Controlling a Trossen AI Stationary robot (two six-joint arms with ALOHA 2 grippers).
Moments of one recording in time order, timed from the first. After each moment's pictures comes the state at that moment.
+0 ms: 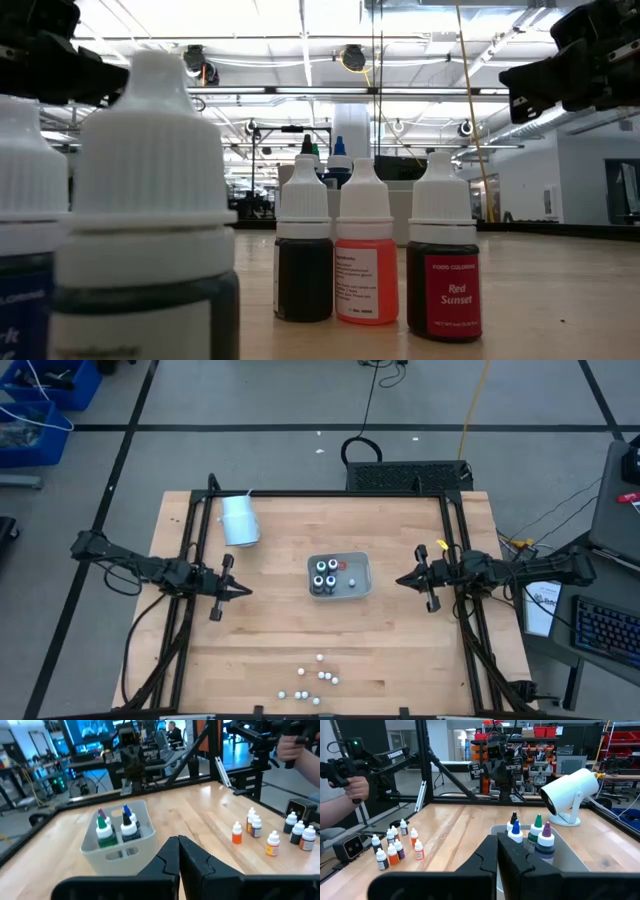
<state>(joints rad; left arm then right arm) -0.33 0.28 0.04 0.17 -0.17 0.13 0.03 0.29 0.02 0.29 -0.10 0.01</state>
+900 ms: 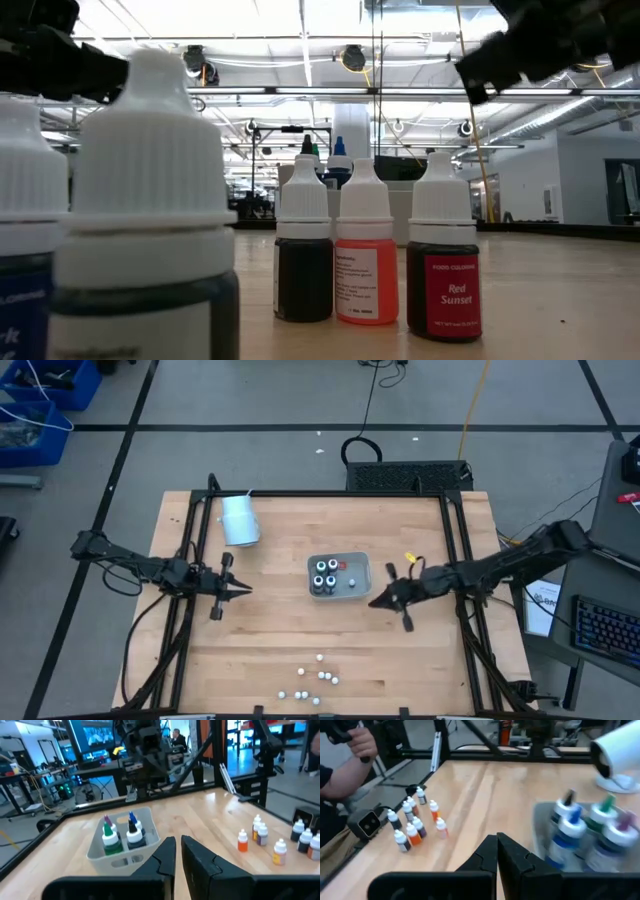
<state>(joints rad) -0.33 0.29 0.04 0.23 -0.19 0.15 0.27 1.04 0.40 0.35 0.03 0.09</state>
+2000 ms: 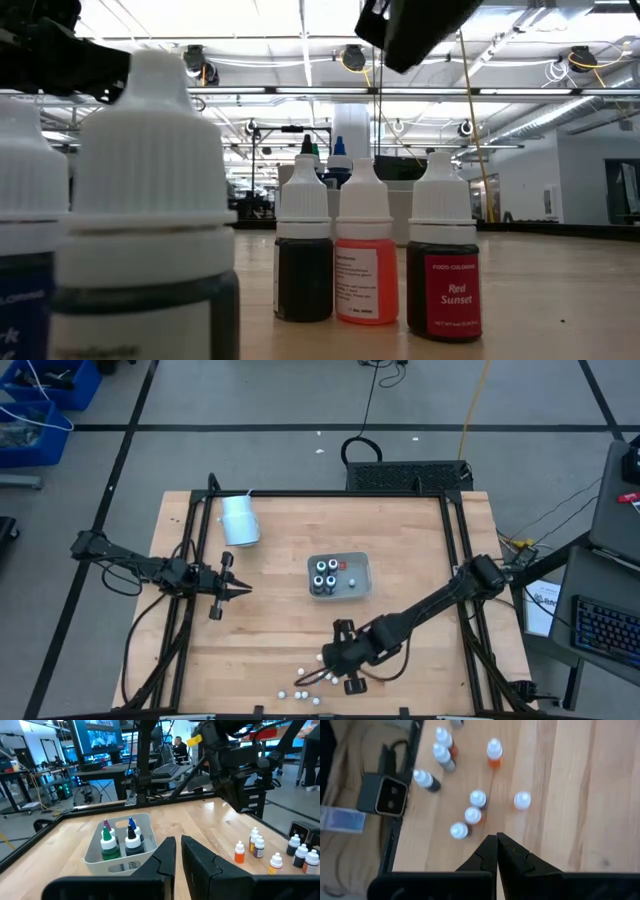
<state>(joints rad) -0.33 0.29 0.04 0.26 -0.19 0.10 0.51 1.98 1.61 -0.70 0.02 0.37</state>
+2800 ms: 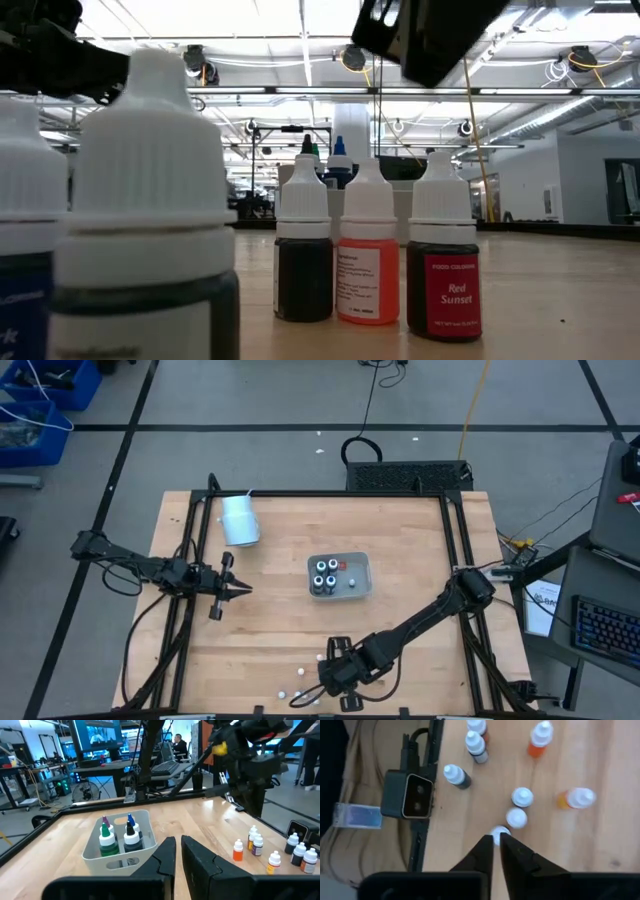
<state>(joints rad) -0.33 0.29 0.04 0.25 -0.19 0.08 0.56 2.11 1.73 -0.74 -0.03 0.46</state>
